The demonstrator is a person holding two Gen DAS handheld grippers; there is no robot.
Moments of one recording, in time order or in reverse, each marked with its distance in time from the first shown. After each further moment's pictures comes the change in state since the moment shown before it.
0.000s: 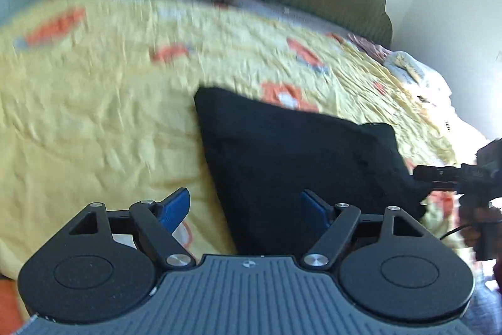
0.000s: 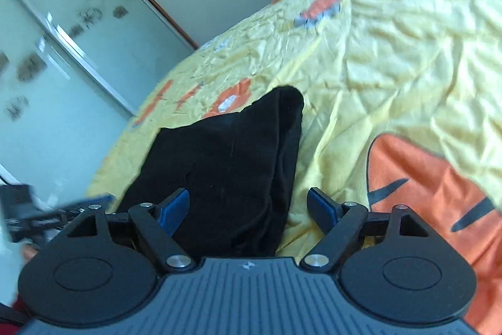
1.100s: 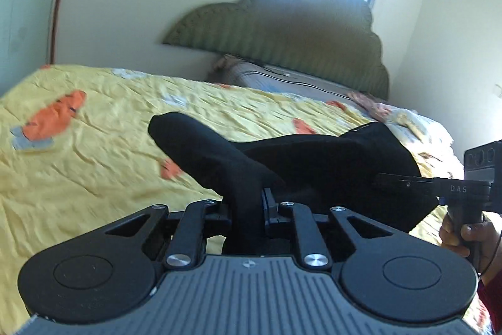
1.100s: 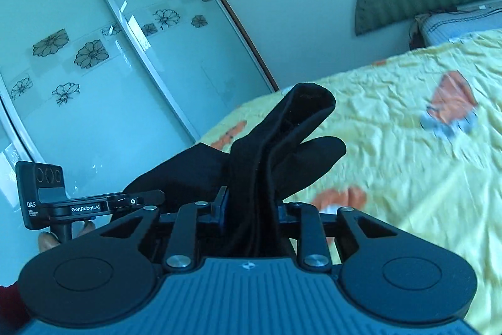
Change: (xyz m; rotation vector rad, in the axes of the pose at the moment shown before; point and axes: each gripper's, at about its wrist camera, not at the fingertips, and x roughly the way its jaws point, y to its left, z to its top) left arm -0.009 0.010 0.101 0.079 -0.274 0.078; right arm 0.082 0.117 0.094 -0.302 -0.108 0.152
